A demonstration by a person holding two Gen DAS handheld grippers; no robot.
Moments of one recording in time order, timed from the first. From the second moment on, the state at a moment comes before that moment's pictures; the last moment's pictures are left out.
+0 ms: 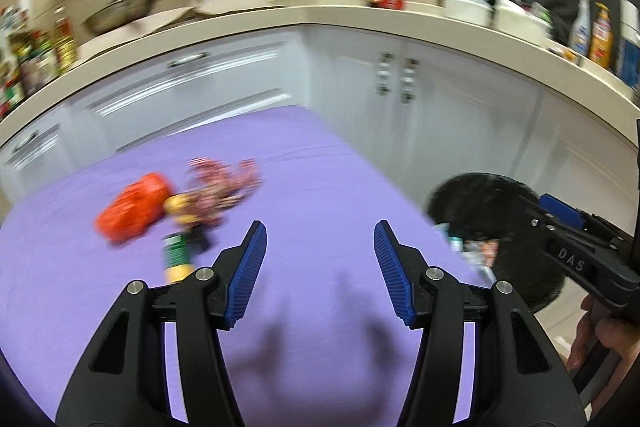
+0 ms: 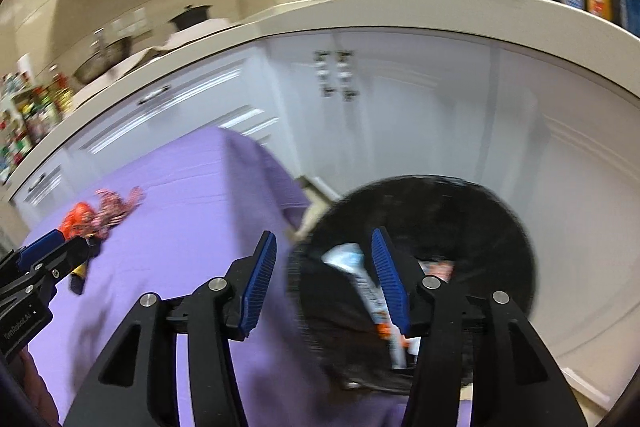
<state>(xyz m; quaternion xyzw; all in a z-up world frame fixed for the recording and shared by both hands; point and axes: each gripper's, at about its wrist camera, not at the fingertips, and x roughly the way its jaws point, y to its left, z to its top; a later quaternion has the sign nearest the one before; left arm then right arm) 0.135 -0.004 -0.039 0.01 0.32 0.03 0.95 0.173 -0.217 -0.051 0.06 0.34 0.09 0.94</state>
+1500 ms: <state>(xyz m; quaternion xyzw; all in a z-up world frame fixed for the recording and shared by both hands) 0.032 0.246 -0.065 -0.11 0.33 0.25 0.90 0.168 0.046 -0.081 -0.09 0.42 0.29 0.85</state>
